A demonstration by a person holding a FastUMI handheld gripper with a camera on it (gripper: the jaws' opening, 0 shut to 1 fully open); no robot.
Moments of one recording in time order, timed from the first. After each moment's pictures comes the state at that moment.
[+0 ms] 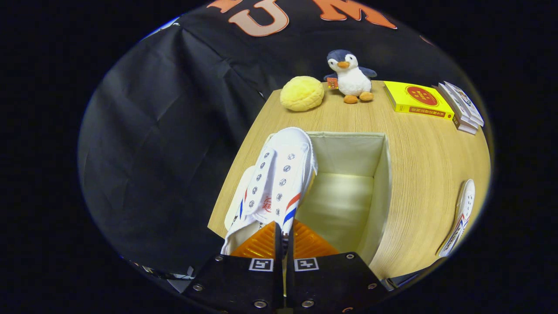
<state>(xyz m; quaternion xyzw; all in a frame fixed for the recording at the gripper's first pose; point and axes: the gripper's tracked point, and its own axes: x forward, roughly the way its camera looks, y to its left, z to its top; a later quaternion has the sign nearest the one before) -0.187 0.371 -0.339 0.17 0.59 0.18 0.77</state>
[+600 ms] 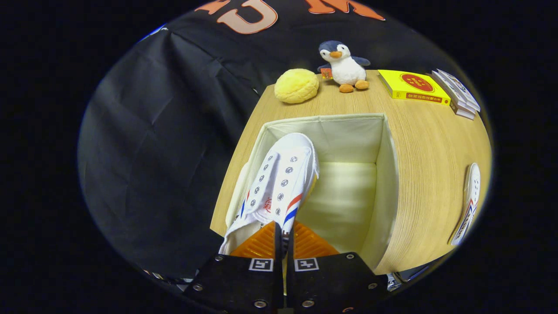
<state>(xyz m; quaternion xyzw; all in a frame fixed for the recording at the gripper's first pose) -0.205 0.383 -0.350 0.18 0.61 0.17 0.75</state>
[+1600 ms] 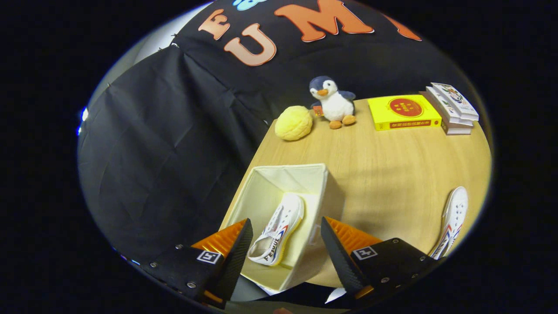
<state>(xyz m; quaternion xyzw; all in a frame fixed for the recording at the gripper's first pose) -0.165 0.251 -0.304 0.23 0.51 0.18 0.81</state>
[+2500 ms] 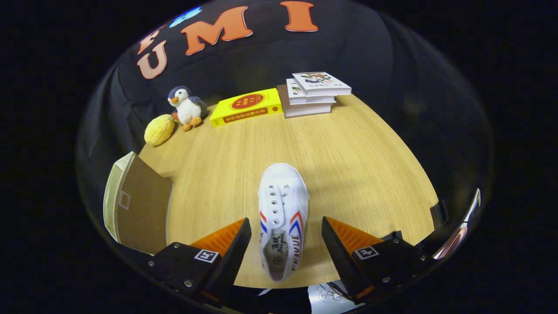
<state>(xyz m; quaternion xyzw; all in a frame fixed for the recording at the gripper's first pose) -0.278 -0.058 -0.437 0.11 0.56 -0.10 0.82</state>
